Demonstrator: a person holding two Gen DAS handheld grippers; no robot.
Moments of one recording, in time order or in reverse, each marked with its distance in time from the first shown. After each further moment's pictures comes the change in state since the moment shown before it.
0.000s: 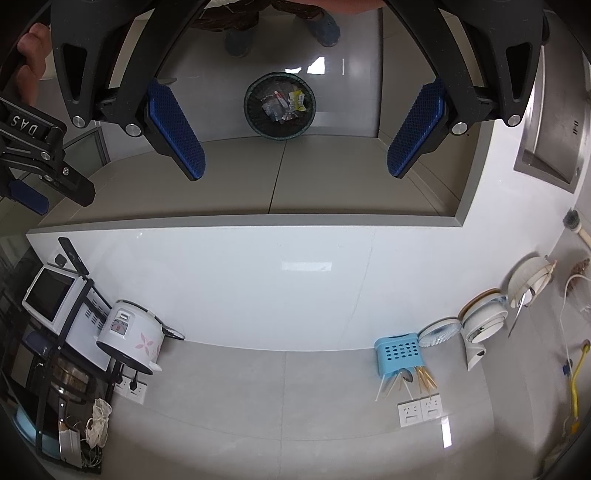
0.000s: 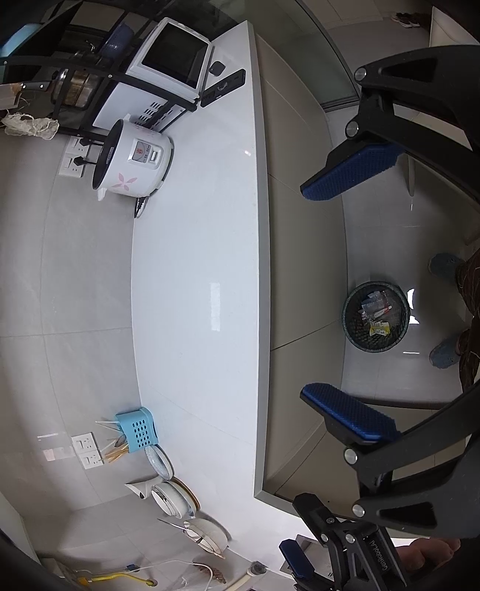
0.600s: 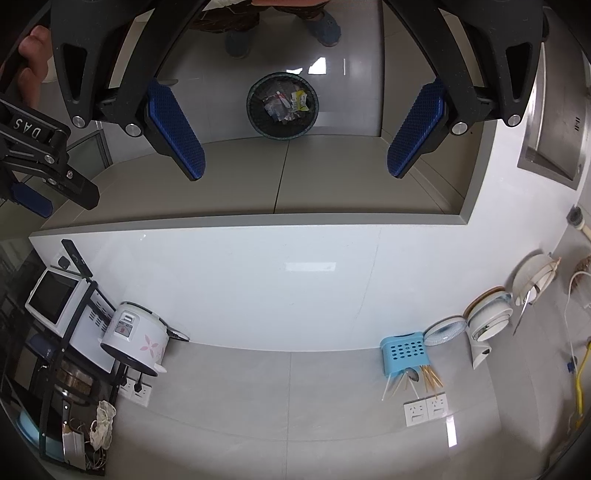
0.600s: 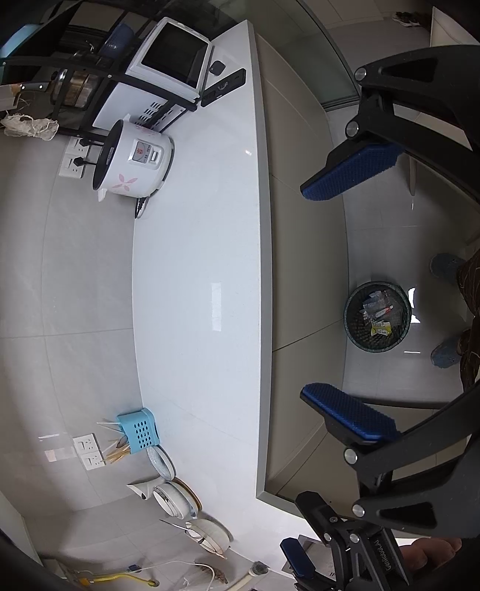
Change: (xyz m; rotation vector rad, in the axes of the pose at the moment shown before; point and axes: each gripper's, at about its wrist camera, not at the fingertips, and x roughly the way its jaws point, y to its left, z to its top) left arm 0.002 -0.008 0.002 0.012 0.003 -0.012; right arm 0.002 -0.004 0.003 -0.001 -0.004 0.004
